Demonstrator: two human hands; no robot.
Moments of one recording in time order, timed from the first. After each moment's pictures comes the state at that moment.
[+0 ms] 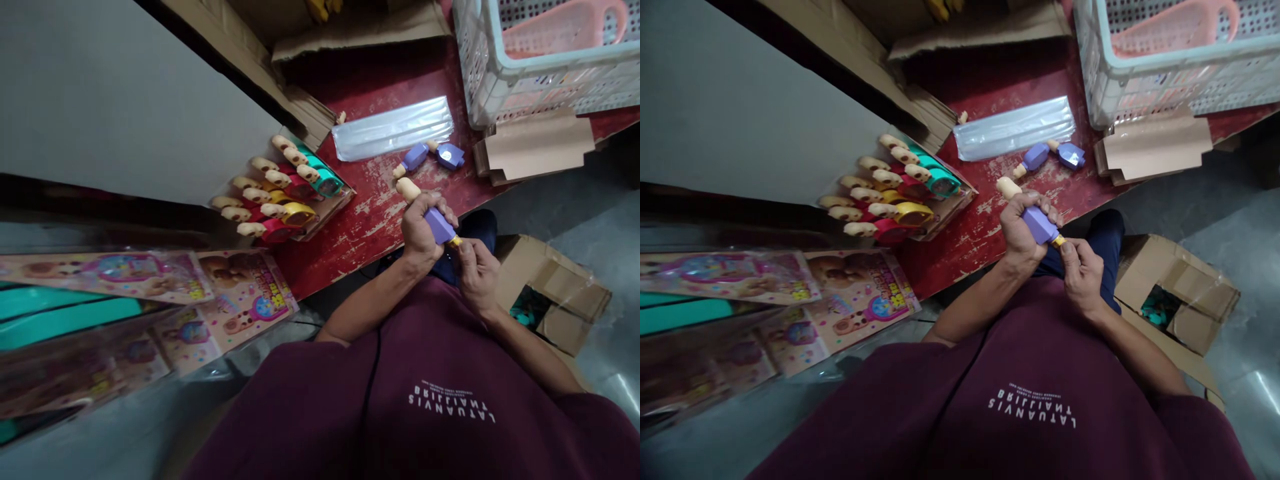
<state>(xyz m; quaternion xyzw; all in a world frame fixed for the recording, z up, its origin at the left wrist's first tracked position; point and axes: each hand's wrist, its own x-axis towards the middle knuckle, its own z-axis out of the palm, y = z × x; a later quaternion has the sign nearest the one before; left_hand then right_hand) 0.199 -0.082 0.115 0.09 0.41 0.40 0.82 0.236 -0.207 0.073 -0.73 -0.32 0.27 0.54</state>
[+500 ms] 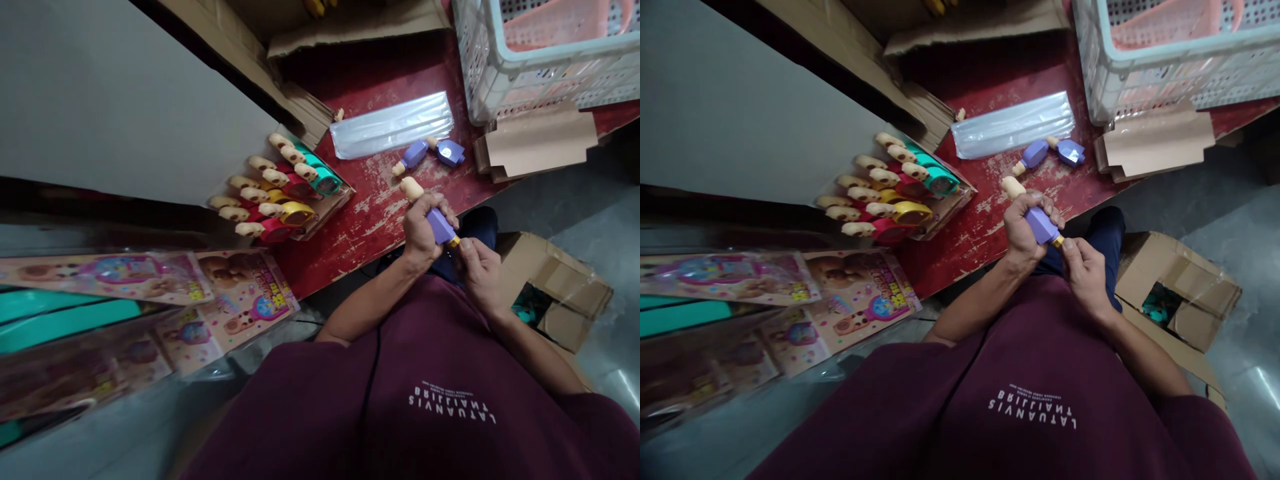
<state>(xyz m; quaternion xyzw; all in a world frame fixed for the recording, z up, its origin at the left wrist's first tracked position) 0.198 -0.081 0.102 0.16 0.43 0.36 0.81 0.245 -0.203 0.090 -0.68 -0.21 0.44 0.55</state>
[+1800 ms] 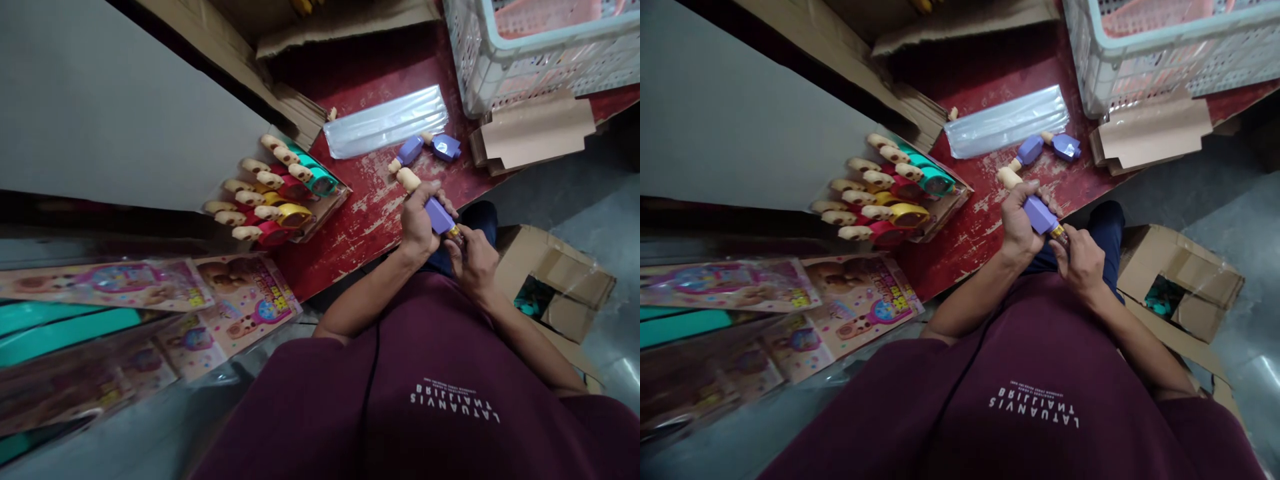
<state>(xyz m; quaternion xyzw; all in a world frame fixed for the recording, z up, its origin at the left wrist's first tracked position) 0.198 -0.074 0.098 0.14 0.44 0.34 0.82 0.255 -0.208 0.050 -0.76 -0.53 0.07 0.38</state>
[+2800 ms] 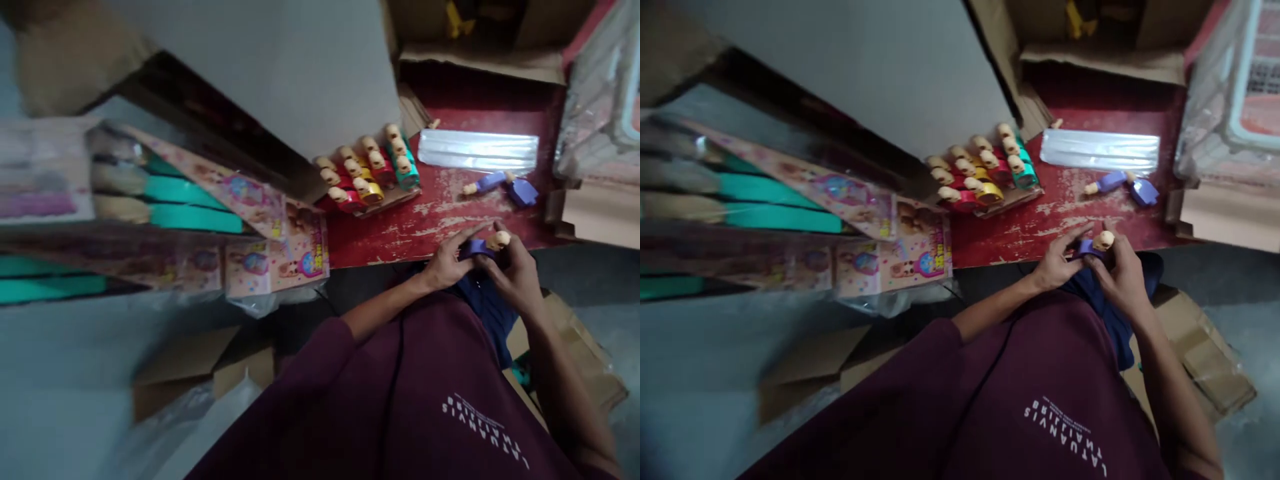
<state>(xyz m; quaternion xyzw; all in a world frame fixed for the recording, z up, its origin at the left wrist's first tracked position) 0.105 -0.080 0.019 0.63 0.33 0.39 0.58 0.272 -0.133 0.071 -0.63 -0.64 0.27 0.35</state>
